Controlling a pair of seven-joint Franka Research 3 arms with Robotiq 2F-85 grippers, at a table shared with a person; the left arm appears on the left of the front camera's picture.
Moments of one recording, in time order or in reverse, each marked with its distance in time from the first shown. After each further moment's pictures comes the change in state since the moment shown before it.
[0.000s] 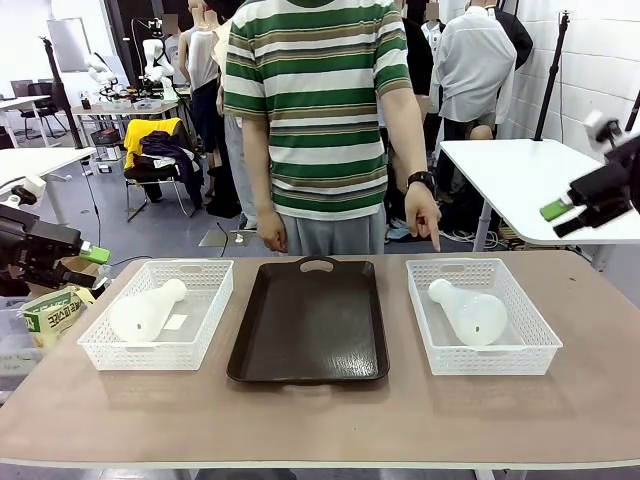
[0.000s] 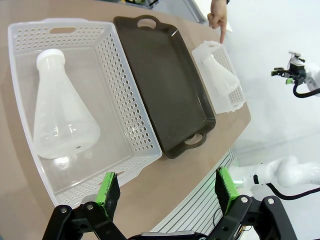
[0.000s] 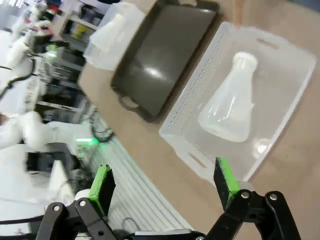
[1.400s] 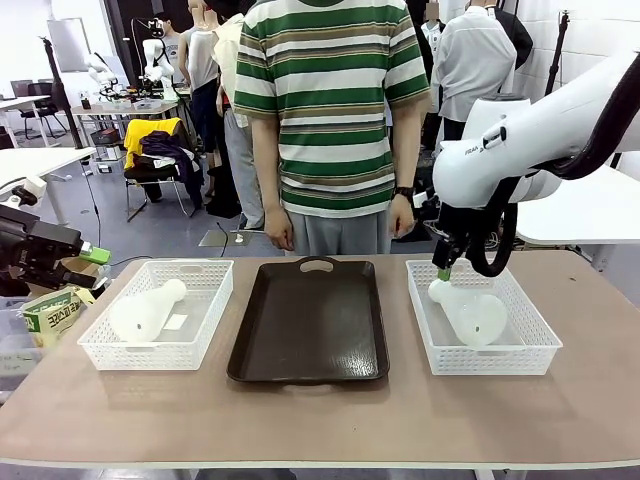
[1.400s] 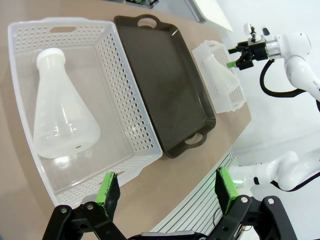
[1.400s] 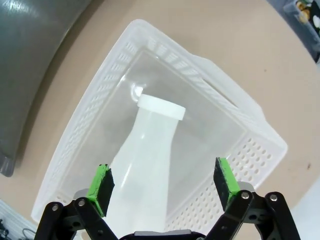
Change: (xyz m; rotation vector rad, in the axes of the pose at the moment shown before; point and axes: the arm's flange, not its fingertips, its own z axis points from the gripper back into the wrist) left arm 0.000 0.001 0.000 0.000 0.002 0.002; right arm 0.109 -0.027 -0.240 -0.660 0.462 0.223
